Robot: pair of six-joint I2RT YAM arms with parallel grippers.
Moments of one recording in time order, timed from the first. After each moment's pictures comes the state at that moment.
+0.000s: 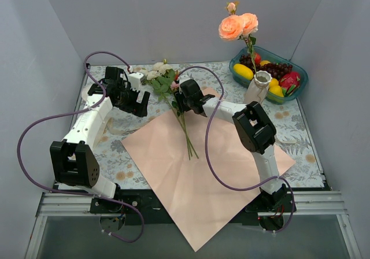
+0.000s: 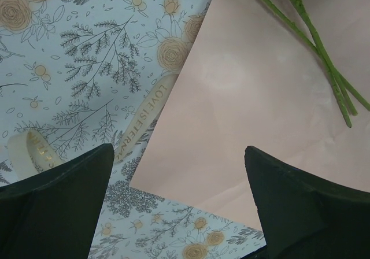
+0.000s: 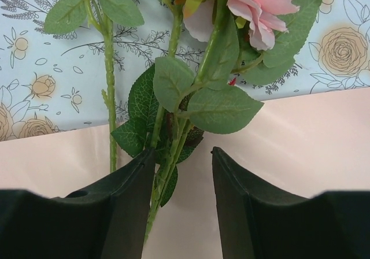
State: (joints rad) left arm -0.13 1.51 1.35 -0.83 0.30 0.25; right arm 0.71 2.16 1.55 -0.07 0.11 0.13
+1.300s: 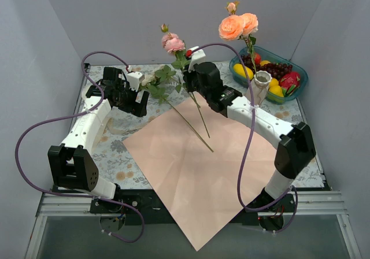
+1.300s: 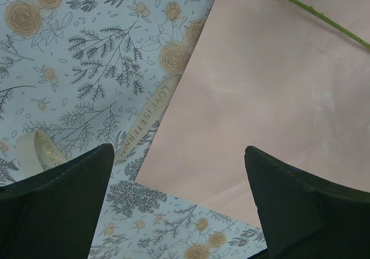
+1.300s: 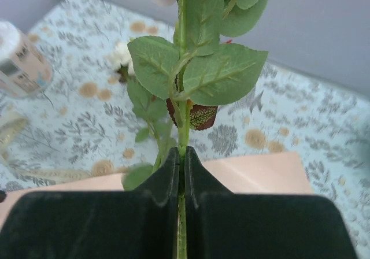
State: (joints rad) left arm -0.13 1.48 1.34 -0.82 0.30 0.25; right arm 0.75 1.74 1.50 -0.08 0.20 0.10
